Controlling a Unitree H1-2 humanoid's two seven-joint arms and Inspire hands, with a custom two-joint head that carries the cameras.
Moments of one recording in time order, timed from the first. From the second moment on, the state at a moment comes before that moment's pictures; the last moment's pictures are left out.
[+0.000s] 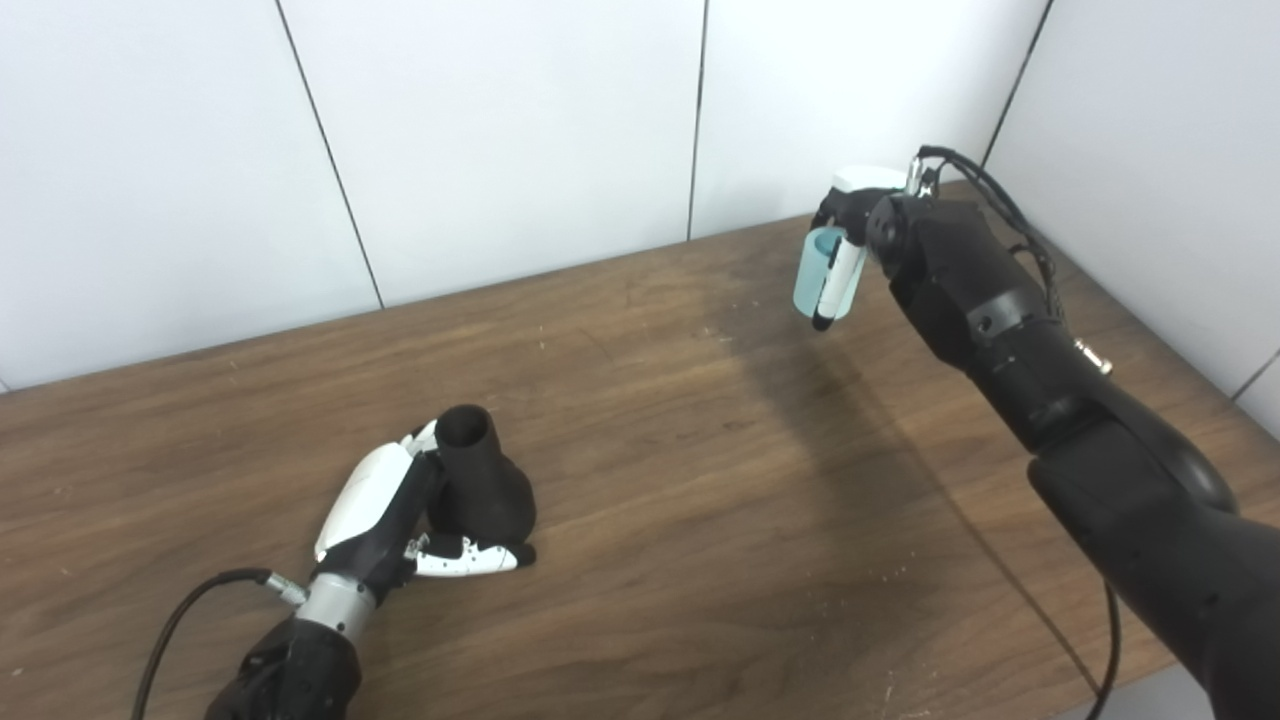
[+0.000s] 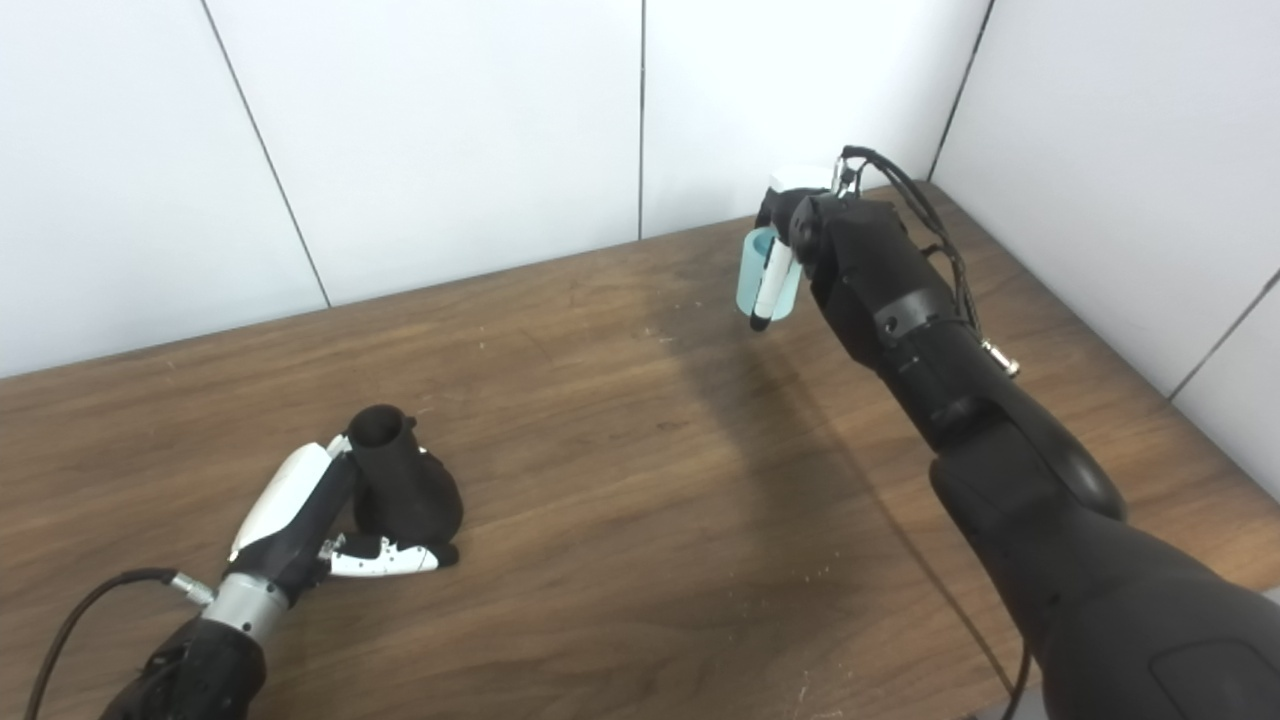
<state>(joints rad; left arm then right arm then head) -0.32 0.26 -0.50 0.06 0.51 0.15 -0.13 -0.78 -0.59 0.22 0.54 -0.95 0.47 0.54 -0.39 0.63</state>
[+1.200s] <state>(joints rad) -0.33 0.27 -0.51 0.06 0.51 0.15 -0.14 -0.78 -0.61 0.29 0.54 -0.89 0.46 0.47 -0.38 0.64</state>
